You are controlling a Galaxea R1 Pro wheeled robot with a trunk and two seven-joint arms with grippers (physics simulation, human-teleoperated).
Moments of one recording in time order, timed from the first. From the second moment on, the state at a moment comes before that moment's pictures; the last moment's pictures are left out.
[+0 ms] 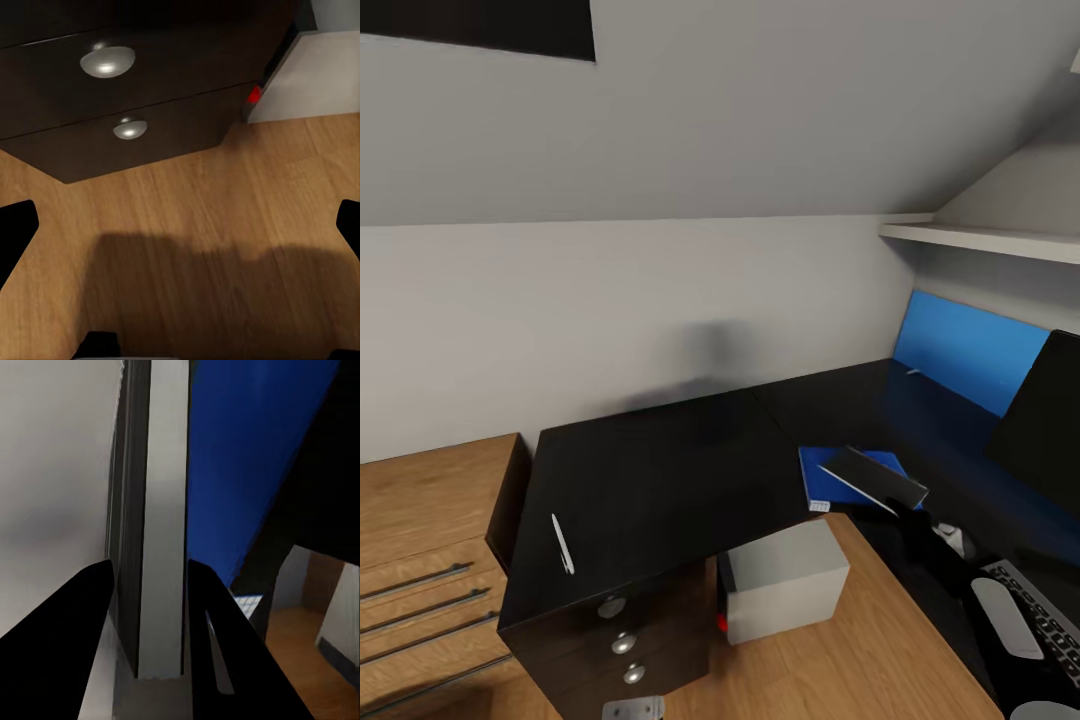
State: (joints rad) left arm -0.05 0.19 -0.85 -1.23 0.77 0.09 0.71; right arm -0.45 -0.17 -0.35 -0.88 -1.22 0.46 0.16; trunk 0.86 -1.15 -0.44
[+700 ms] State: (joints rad) left arm -0.05 0.19 -0.85 -1.22 0.77 0.09 0.71; right arm -0.45 -0.16 -0.35 -0.88 -1.21 0.32 0.08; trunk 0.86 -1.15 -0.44
